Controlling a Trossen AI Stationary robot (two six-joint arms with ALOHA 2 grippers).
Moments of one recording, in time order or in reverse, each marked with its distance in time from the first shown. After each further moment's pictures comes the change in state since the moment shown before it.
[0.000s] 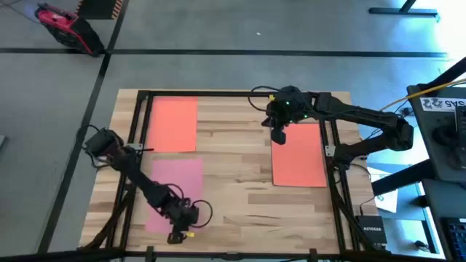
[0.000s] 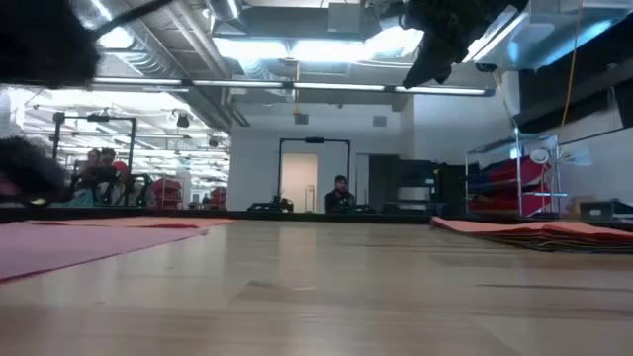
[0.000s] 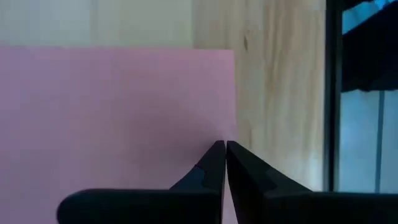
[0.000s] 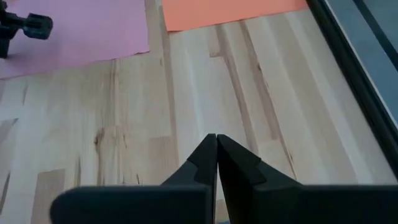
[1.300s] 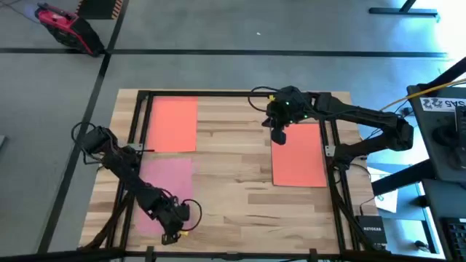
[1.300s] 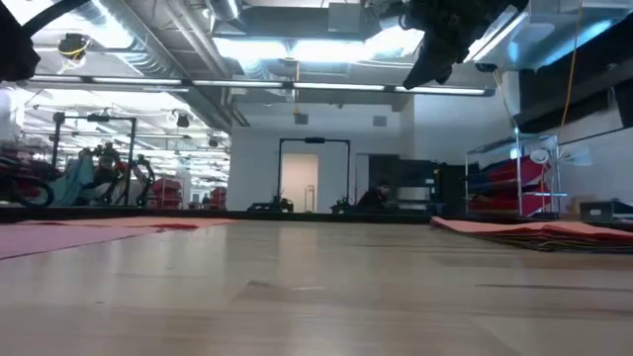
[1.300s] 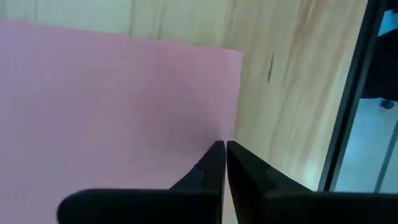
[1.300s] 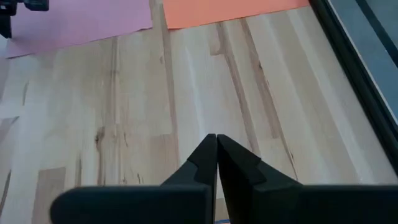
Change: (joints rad) left arm -0.065 -0.068 -0.001 -0.164 -0.064 -0.213; right arm 0.002 0.000 0.000 -0.003 0.000 0.000
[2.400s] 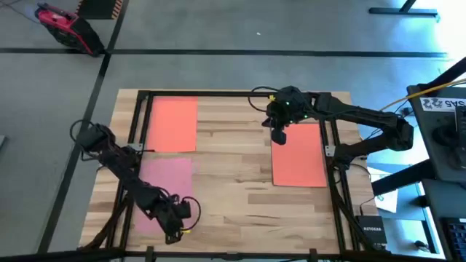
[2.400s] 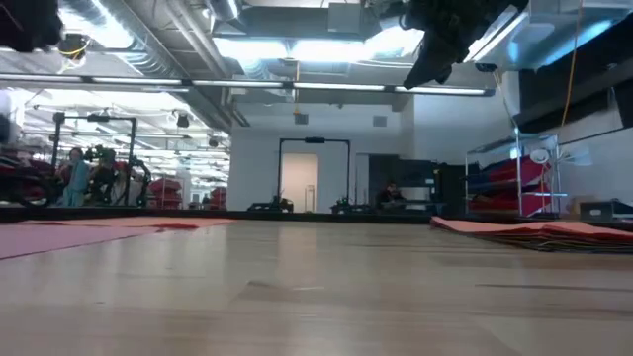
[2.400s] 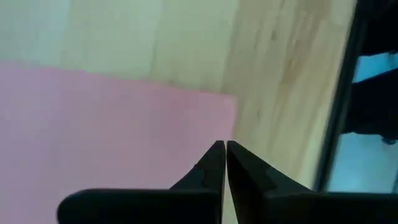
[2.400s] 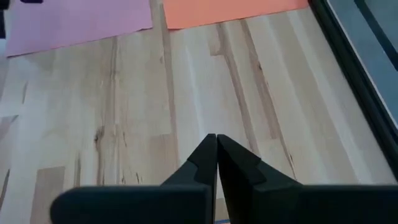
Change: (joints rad) left arm 0.025 -0.015 0.027 -0.010 -0.132 -0.023; right arm 0.000 -0.001 0.000 0.000 0.000 -0.008
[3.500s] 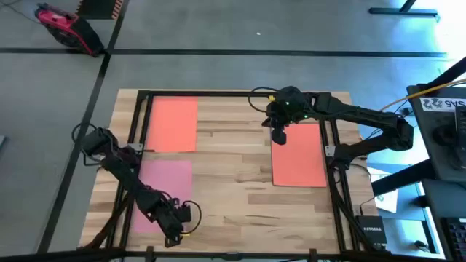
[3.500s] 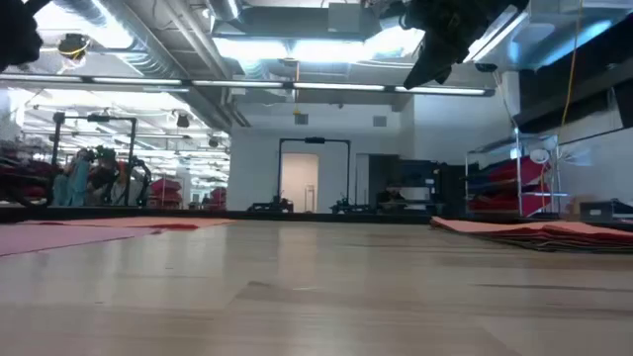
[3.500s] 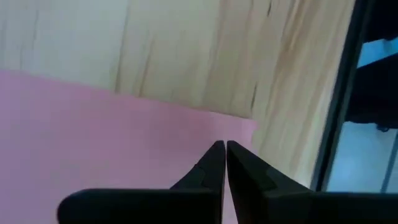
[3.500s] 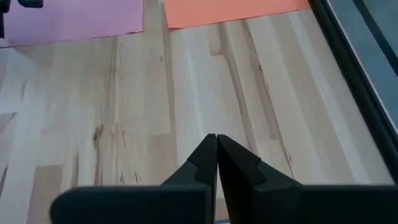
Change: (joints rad) left arm -0.042 0.023 0.000 0.041 0.046 -0.036; right arm 0.000 0.000 0.000 0.000 0.000 -0.015
